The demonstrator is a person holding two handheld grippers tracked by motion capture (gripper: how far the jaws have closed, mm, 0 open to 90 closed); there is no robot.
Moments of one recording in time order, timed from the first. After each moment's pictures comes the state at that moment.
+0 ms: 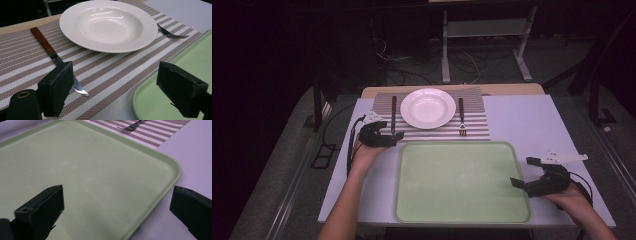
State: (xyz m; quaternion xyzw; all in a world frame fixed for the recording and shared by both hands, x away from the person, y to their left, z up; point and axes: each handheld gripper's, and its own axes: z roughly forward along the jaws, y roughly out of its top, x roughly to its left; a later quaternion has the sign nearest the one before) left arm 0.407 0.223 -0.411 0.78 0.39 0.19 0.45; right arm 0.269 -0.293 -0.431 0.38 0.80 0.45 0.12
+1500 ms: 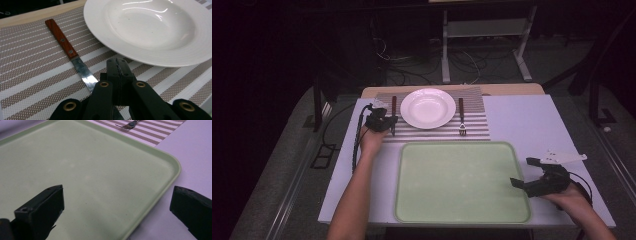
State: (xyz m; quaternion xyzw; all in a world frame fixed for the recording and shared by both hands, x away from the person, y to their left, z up) left arm 0.477 0.220 -0.432 0.79 0.43 0.19 0.40; right arm 0.270 -0.293 -0.433 0.38 0.80 0.45 0.12
